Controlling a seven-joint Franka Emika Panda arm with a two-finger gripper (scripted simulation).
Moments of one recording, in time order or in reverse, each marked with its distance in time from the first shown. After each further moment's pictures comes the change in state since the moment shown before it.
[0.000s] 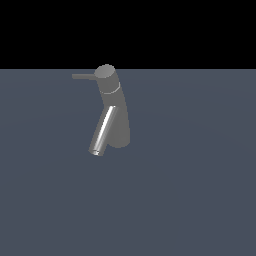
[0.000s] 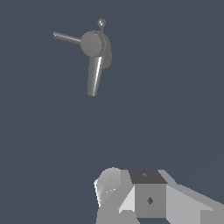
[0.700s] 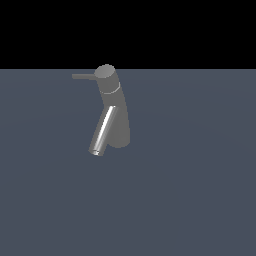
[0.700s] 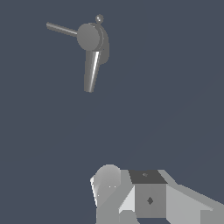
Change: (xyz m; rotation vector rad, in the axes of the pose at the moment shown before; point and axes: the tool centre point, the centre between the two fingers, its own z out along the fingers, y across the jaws) arm 0.002 -0.002 0.007 -0.035 -0.035 -0.009
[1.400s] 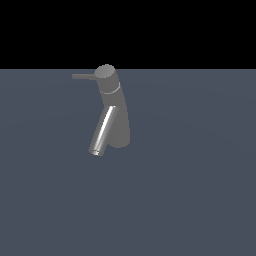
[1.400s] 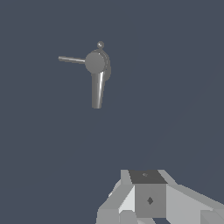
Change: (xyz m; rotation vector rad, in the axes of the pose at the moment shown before) arm 0.014 -0.031 -0.016 0.029 0.100 0.137
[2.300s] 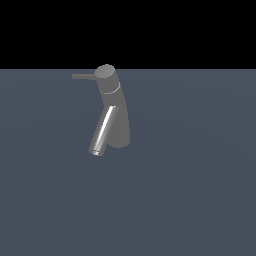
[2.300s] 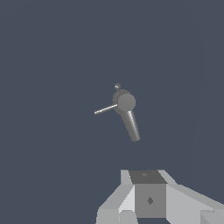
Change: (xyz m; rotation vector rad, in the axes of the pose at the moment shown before) arm 0.055 -0.105 -0.008 0.119 0.246 0.451
